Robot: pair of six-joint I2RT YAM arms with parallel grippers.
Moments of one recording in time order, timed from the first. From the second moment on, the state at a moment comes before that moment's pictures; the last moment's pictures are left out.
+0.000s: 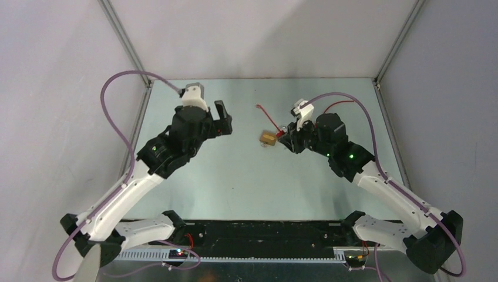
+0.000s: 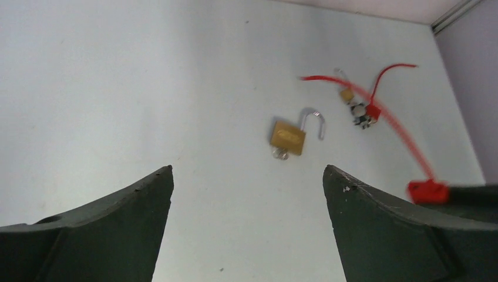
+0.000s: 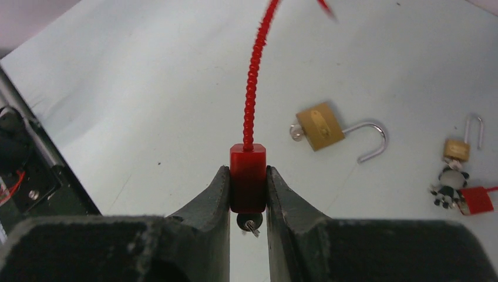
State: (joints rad) left arm -0.74 1.09 1.30 -0.61 -0.51 -0.50; right arm 0.68 1.05 0.96 -0.24 -0.19 0.02
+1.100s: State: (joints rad) left arm -0.74 0.36 0.68 -0.61 -0.81 -0.49; right arm 0.20 1.54 0.61 0.26 -0.32 0.71
